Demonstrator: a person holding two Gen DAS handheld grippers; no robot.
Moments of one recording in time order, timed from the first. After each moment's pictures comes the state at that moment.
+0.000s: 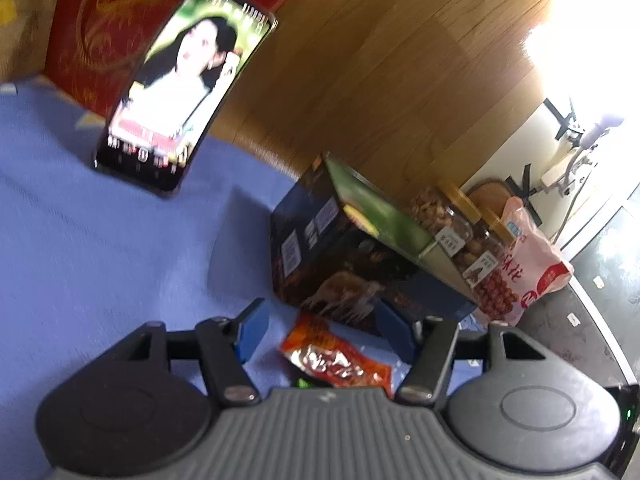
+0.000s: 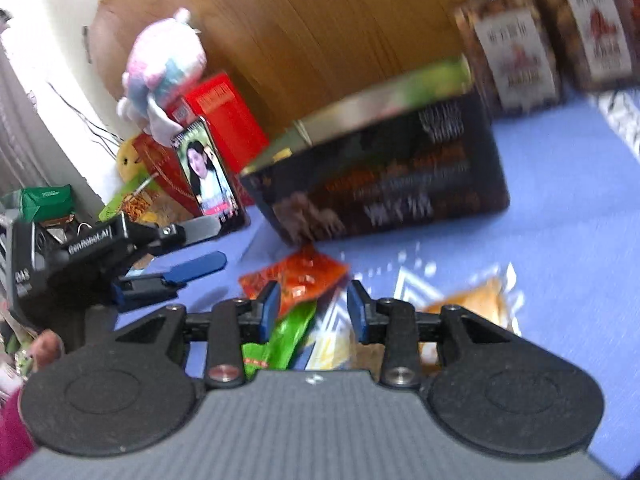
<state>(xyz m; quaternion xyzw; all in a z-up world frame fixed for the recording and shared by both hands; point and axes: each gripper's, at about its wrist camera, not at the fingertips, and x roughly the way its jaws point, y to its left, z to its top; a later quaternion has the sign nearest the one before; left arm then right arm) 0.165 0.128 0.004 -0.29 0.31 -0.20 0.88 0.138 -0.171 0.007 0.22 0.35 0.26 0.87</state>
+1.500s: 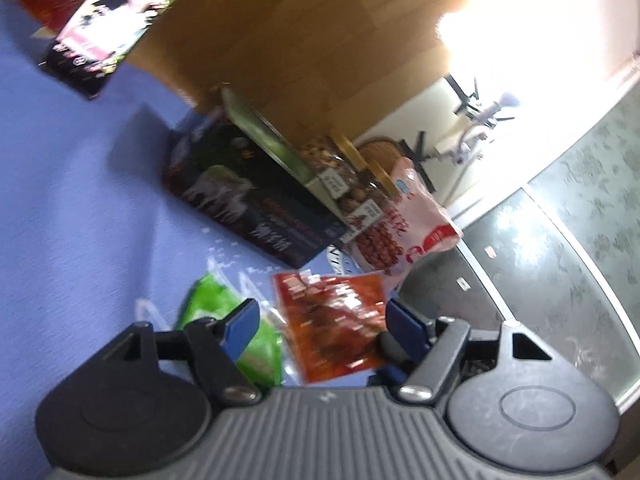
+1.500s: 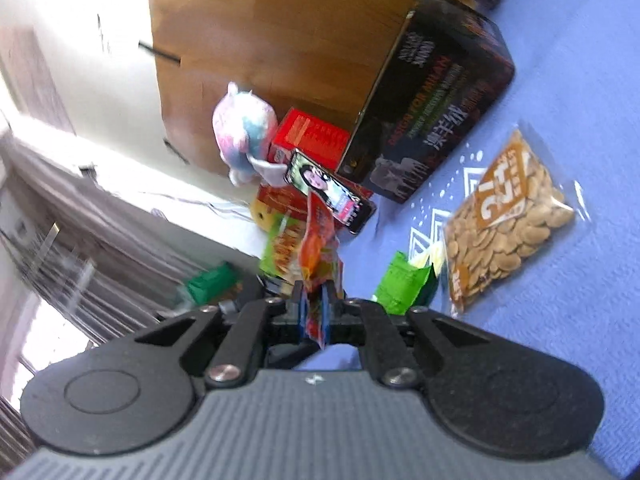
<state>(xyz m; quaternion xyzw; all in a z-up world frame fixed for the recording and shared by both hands) 0.090 0.114 0.002 -0.36 0.30 -0.33 0.82 0.081 -0.240 -0.017 0.52 0.31 0.39 0.70</state>
